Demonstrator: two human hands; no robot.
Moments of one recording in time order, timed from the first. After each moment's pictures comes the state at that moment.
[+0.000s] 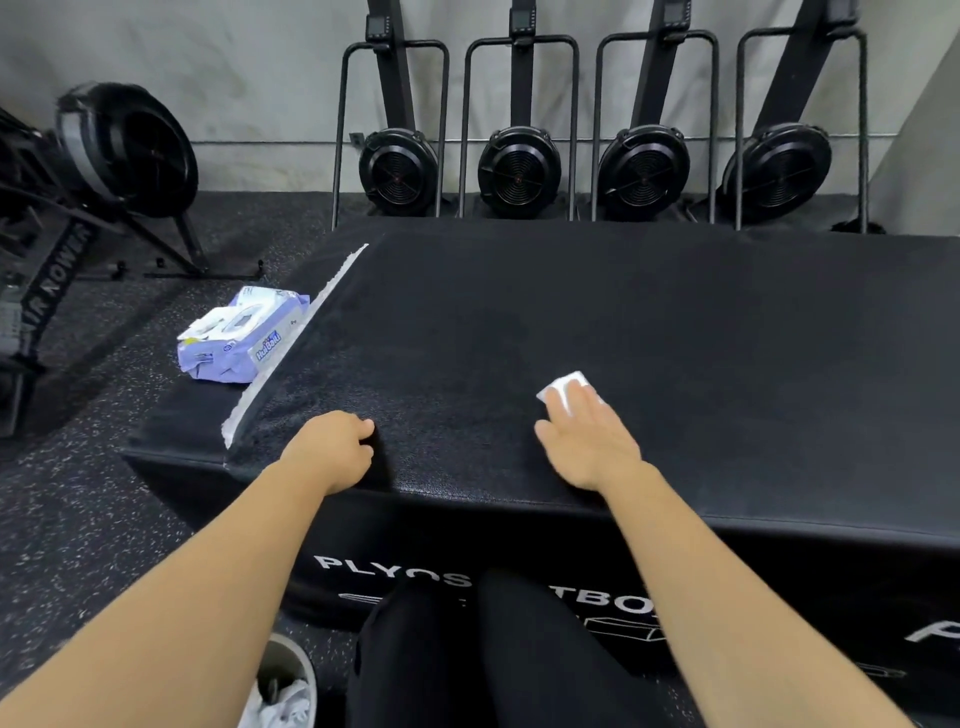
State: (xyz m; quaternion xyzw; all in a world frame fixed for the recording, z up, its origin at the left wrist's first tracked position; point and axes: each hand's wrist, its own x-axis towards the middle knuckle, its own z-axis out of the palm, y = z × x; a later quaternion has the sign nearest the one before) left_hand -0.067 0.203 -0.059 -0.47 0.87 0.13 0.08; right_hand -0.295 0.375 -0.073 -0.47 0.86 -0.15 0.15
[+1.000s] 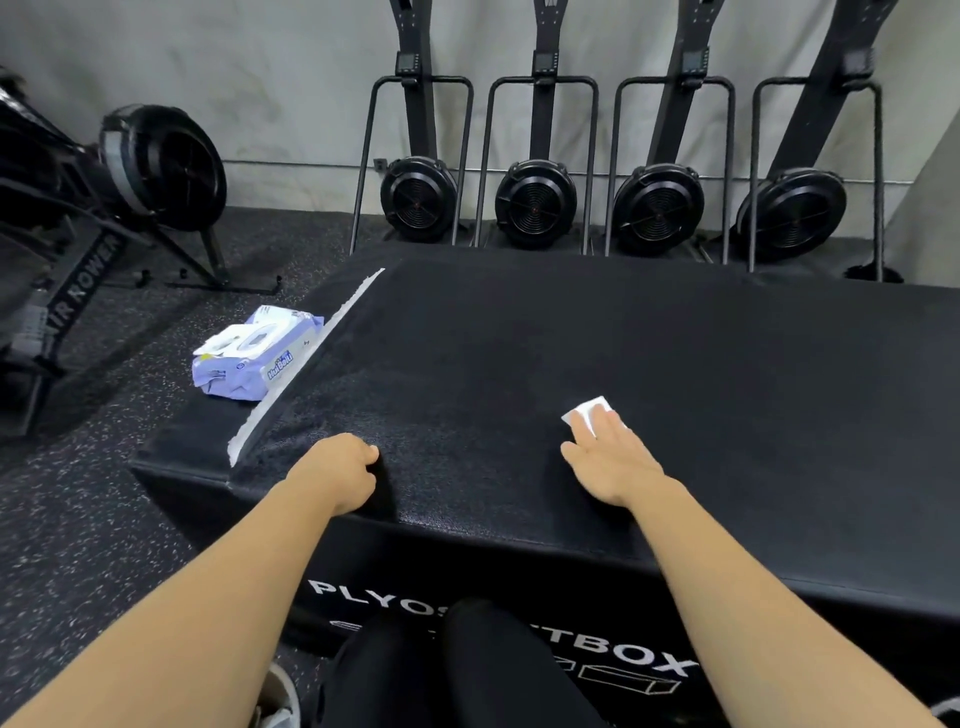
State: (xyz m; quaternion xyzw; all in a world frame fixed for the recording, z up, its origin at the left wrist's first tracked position) left_hand -0.072 0.198 -0.061 -0.48 0.86 0.14 0.09; right_hand -0.331 0.371 -0.067 -0.45 0.87 -0.09 0.20
